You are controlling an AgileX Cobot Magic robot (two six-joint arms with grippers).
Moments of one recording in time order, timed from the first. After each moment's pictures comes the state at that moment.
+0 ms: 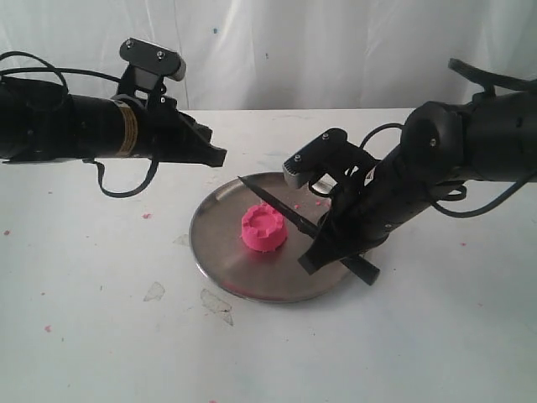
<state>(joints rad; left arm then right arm) -0.34 1.71 -1.08 1.26 -0.18 -1.17 0.48 1.69 -1.00 0.27 0.50 -0.54</state>
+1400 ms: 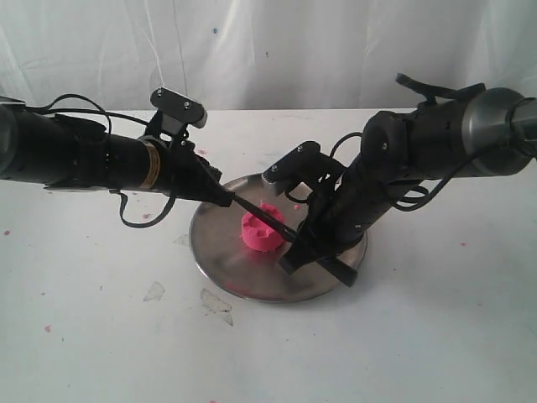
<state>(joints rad) -0.34 1.88 -1.11 1.26 -0.20 -1.11 0.50 1.86 -1.12 0.27 0.52 -0.54</state>
